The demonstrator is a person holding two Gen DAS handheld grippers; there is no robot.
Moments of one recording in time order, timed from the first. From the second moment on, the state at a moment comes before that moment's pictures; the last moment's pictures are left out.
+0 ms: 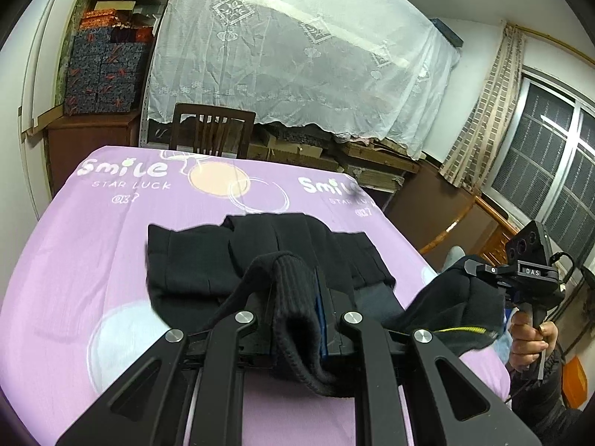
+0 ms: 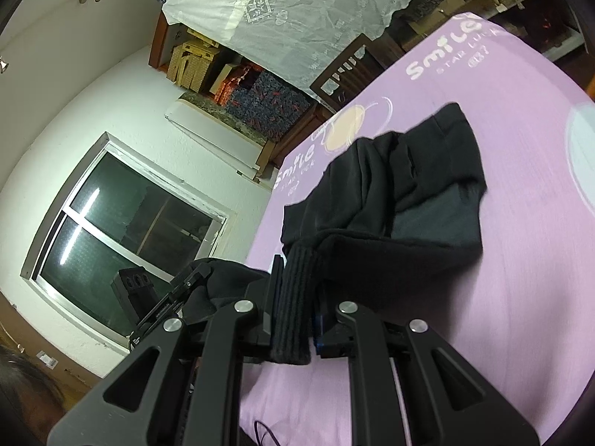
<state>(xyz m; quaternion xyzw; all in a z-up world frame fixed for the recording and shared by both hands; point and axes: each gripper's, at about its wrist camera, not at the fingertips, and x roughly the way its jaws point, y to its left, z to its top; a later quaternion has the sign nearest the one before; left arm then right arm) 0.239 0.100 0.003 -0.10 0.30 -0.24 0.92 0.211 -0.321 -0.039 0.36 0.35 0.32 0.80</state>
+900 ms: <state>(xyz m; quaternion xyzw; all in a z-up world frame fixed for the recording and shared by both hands) 0.351 0.091 -0.092 -0.05 0.35 -0.07 0.93 0.385 -0.302 -0.139 0.39 0.41 0.25 0.79</state>
